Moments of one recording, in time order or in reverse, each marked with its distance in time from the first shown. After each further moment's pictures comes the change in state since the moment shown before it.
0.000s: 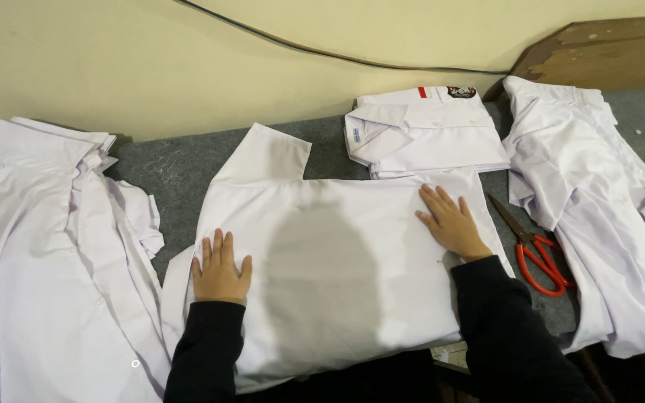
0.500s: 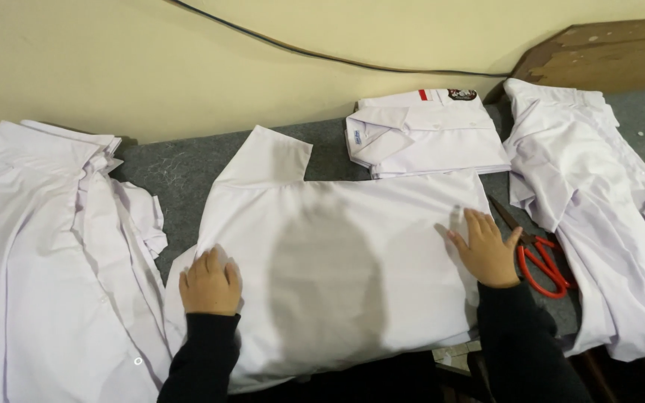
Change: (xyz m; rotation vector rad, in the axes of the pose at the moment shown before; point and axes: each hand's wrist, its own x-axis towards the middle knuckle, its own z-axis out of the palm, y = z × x) left_hand -0.023 -0.012 -0.001 0.124 0.329 -0.083; right_hand -0.071 0.028 0.019 -0.125 0.295 0.270
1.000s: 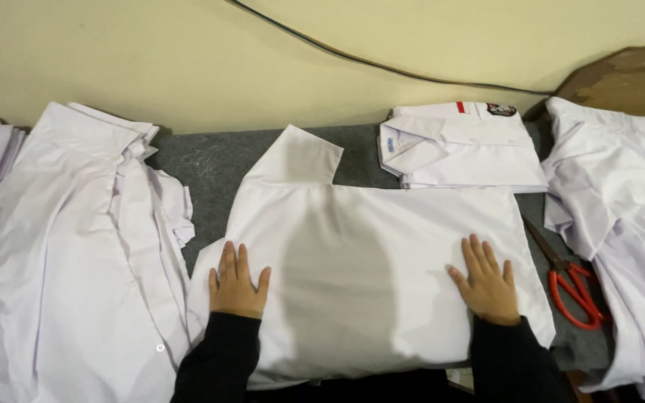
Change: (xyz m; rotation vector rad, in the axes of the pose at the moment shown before) left_hand -0.016 -0.002 -0.010 -0.151 -0.263 0.026; right_hand -0.026 -0.043 0.000 -0.037 -0.356 -0.058
